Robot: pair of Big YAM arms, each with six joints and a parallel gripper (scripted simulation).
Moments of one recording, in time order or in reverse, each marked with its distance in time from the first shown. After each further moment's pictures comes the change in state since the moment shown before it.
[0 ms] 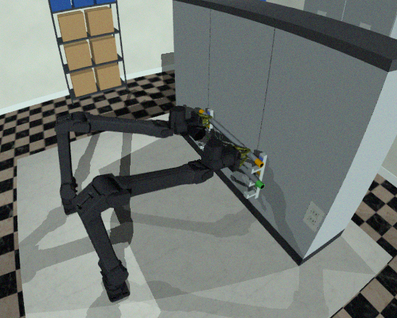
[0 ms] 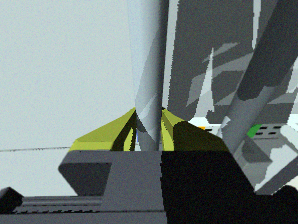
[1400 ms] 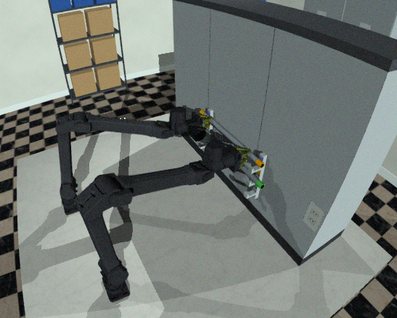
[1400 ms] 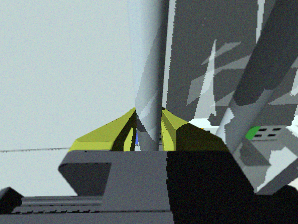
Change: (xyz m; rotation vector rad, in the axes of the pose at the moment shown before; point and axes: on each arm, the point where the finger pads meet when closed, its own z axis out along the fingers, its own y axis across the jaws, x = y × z) left arm 0.000 -0.004 0.003 -0.006 0.001 -0.001; right arm 0.000 0.004 0.005 0.013 0.000 0.001
